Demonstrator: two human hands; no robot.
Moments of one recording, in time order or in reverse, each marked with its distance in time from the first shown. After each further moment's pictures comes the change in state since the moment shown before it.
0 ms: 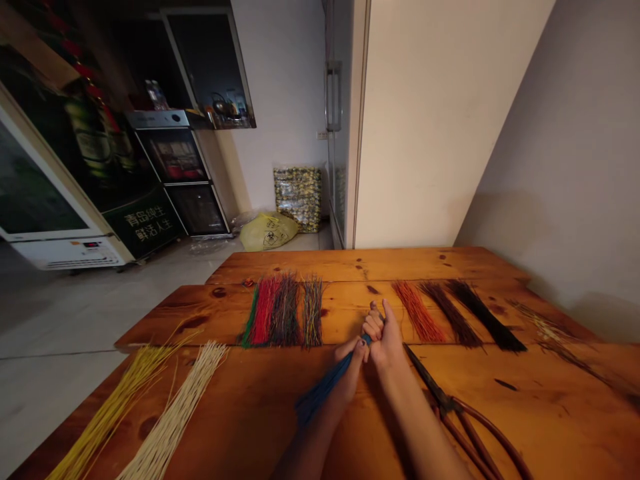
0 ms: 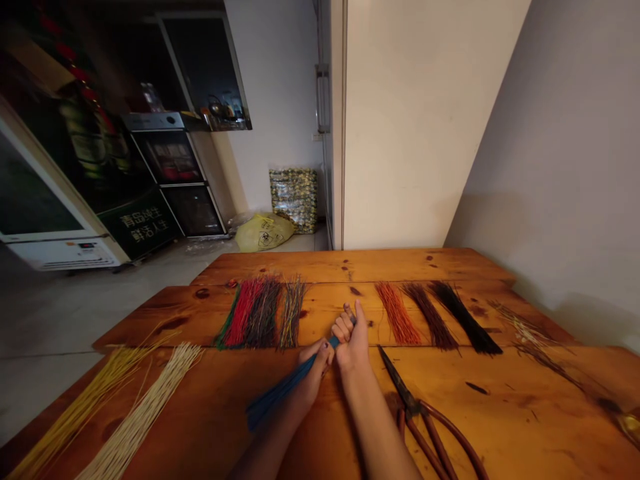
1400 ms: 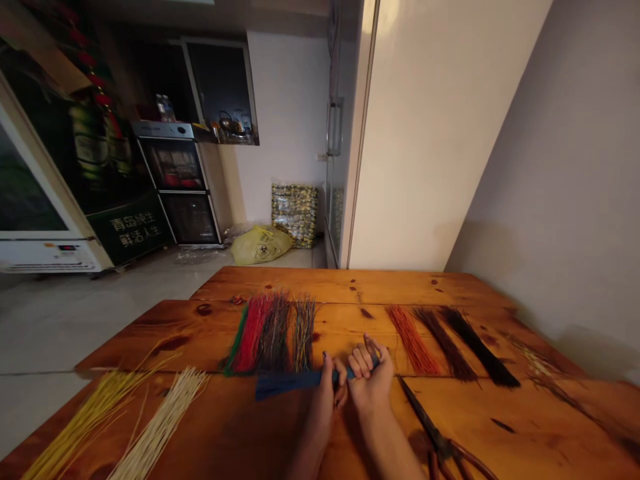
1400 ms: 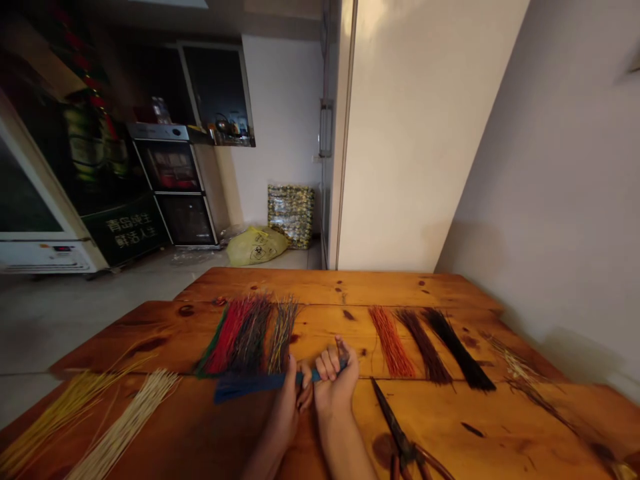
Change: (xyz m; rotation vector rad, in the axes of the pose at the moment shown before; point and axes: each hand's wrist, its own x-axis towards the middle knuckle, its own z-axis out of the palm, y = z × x) left_hand 0.020 -0.030 -0.004 -0.557 0.098 -0.296; right_hand -0.017 0.023 0.013 0.096 0.037 -0.121
